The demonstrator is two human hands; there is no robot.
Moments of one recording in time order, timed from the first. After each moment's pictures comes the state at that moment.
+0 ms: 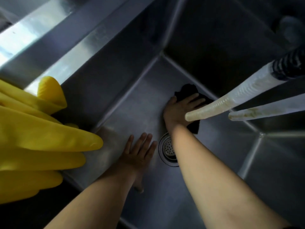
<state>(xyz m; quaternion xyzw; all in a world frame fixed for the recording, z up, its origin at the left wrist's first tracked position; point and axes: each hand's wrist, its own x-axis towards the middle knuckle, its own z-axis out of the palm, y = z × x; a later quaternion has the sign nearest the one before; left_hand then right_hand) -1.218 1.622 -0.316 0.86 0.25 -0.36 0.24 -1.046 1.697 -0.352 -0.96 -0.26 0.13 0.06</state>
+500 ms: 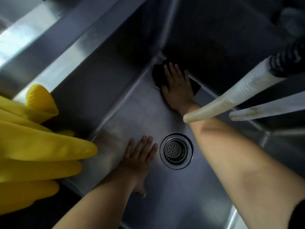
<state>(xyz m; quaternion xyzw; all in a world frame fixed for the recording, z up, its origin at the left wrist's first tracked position) -1.218 1.621 -0.318 0.86 0.27 -0.35 0.26 -0.995 1.750 -0.339 -0.76 -0.65 0.08 -0.02</state>
